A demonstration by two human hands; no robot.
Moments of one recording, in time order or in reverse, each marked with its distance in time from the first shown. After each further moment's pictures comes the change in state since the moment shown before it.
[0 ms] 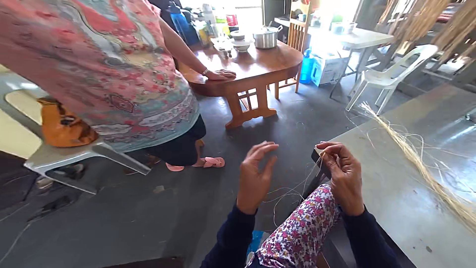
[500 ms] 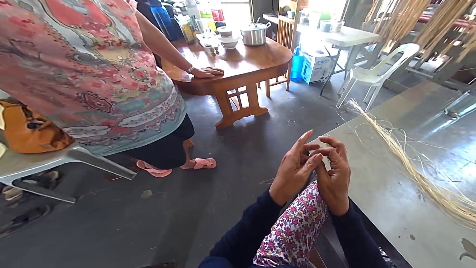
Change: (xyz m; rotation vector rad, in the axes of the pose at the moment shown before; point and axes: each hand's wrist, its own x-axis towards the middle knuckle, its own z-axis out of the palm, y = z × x) left_hand 0.015 0.032 0.078 -0.448 -0.388 -0.115; right_hand -0.013 0.010 -0.003 -0.301 0.110 -0.162
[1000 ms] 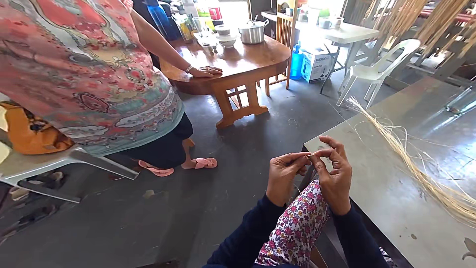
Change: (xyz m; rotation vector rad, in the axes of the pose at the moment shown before) left_hand -0.012 -0.022 0.005 -0.497 0.317 -0.114; right_hand -0.002 0.005 -0.003 0.077 -0.015 0.053
